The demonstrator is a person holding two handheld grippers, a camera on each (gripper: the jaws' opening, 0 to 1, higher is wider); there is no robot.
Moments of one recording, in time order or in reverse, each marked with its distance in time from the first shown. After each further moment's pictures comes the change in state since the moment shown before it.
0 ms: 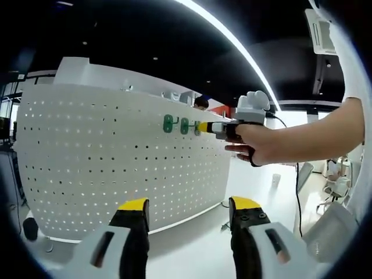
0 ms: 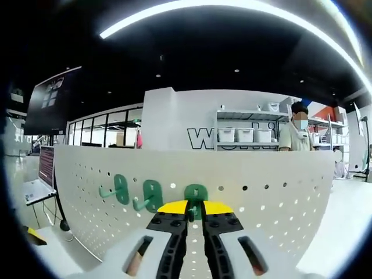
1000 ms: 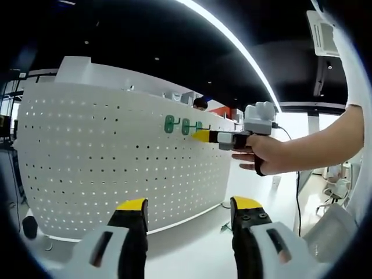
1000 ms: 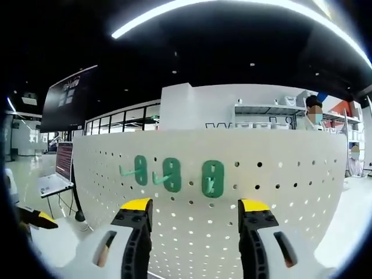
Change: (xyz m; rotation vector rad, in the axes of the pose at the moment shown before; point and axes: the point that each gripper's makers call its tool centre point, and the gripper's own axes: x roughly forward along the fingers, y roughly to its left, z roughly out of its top) left arm -0.001 0.001 0.000 -0.011 -0.004 0.003; right arm -0.013 0.020 -0.021 0.022 0.022 0.150
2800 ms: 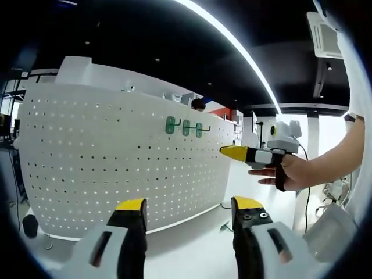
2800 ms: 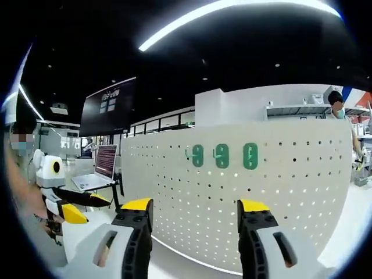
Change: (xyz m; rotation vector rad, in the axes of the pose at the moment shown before) left arm -0.007 0.001 0.000 -0.007 -0.008 -0.003; right arm -0.083 0.056 -0.024 0.026 -0.049 0.282
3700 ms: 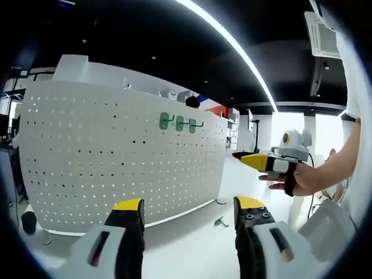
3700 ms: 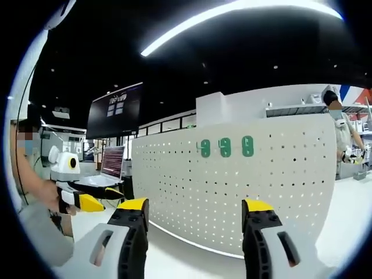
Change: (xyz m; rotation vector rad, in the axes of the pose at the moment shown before) left arm -0.014 -0.011 -0.009 -0.001 0.016 -0.024; right arm -0.057 0.019 -0.017 0.027 -0.026 0.004
